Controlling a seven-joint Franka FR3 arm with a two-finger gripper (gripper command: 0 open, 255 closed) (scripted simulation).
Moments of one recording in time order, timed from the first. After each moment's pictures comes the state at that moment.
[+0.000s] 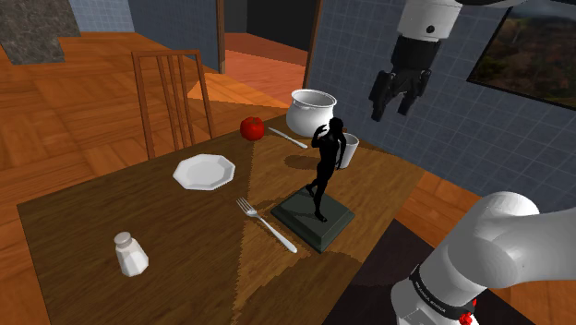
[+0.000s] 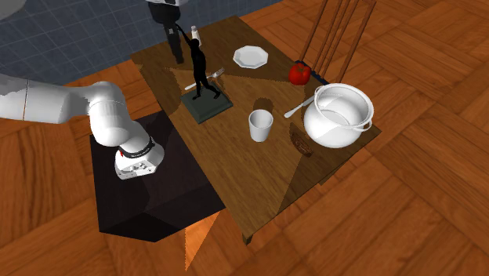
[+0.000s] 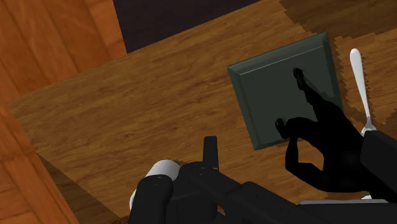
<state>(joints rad) -0.01 -0.83 0.07 -2.30 0.01 1.46 0.17</state>
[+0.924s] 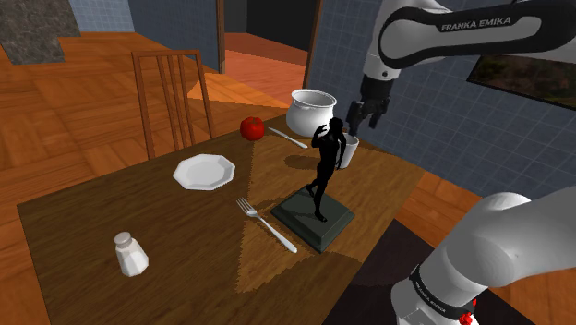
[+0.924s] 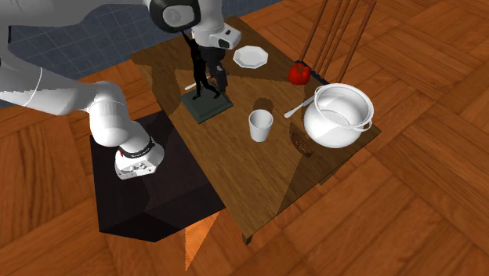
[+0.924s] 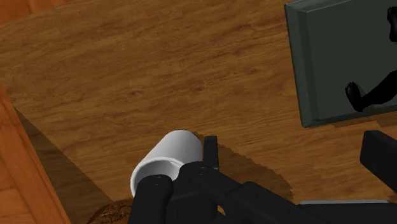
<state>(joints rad) -0.04 -0.57 -0.06 -2.41 -0.11 1.84 -0.03</state>
